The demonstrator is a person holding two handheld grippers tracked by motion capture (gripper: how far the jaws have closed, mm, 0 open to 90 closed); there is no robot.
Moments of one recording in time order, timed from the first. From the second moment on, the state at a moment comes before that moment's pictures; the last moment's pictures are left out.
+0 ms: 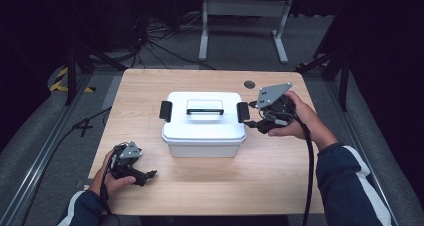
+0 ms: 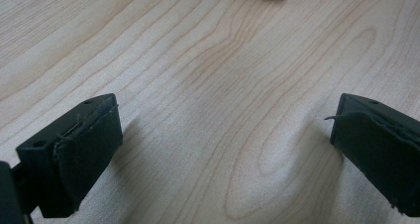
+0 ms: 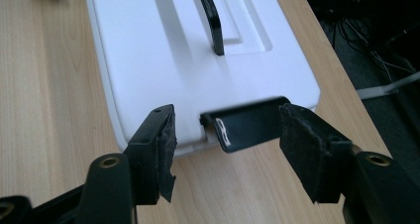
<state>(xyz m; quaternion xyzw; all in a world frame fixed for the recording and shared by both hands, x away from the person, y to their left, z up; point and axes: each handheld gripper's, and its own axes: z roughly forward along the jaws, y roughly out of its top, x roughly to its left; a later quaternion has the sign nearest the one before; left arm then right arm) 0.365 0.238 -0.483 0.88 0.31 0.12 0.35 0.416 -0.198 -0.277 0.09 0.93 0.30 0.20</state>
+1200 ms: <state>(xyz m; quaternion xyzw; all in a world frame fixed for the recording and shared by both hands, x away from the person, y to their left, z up) 0.365 0.238 -0.483 0.88 0.31 0.11 0.35 0.465 -0.106 -0.298 0.06 0.95 0.27 0.16</state>
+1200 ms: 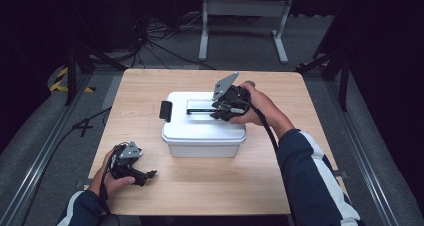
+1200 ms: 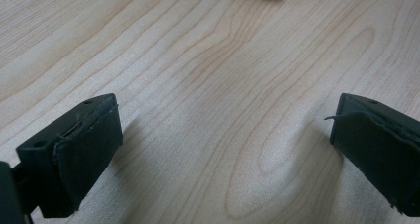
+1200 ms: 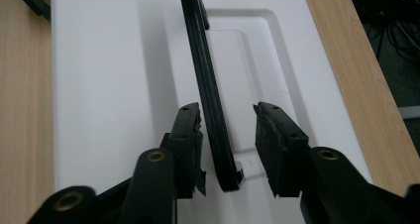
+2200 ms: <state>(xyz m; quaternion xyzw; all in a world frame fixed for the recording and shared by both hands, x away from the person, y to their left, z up) 0.366 0.238 -0.483 0.88 0.31 0.11 0.35 0.459 -0.089 -0.296 0.01 0.95 0.24 0.19</state>
